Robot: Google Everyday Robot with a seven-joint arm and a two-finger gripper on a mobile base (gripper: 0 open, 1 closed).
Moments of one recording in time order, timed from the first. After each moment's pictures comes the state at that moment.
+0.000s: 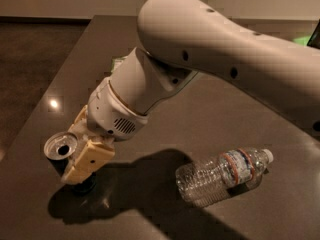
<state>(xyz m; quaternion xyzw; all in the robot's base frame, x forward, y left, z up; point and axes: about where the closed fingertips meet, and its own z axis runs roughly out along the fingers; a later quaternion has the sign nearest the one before) 0.342 0.146 0.905 -0.73 0.55 0.34 0.22</state>
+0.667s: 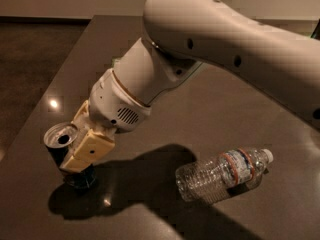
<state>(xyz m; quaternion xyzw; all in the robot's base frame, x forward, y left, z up) 0.346 0.143 0.918 -0.72 0.55 0.36 0.22</state>
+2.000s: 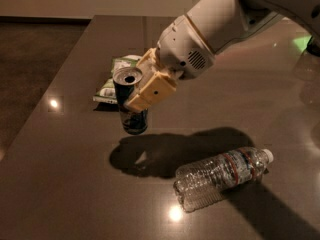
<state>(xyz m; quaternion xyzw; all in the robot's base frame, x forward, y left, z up) 0.433 0.045 0.965 -0.69 0.59 0.32 0.27</state>
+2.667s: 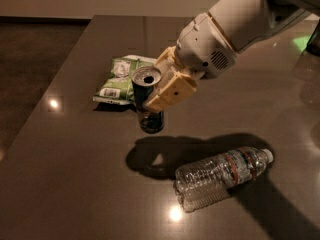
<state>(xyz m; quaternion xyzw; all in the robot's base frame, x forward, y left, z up) 0.430 0.010 0.967 -0.69 0.60 0.30 0.27</state>
